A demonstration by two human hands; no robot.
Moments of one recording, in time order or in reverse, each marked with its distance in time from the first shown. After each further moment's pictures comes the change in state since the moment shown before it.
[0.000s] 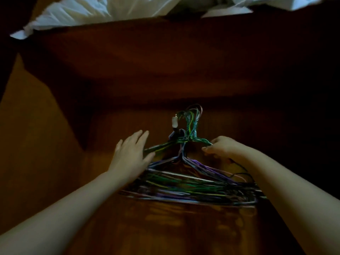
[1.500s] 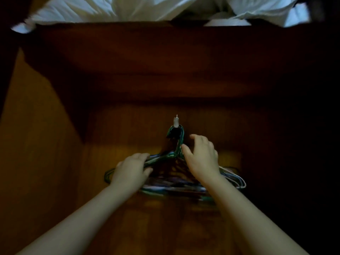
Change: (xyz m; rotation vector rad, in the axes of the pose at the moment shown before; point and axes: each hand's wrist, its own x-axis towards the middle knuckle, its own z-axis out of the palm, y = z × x) left_hand -0.043 0.002 0.001 -0.123 -0.146 -0.023; right_hand -0.062 -0.033 0.061 -0.068 0.473 -0.210
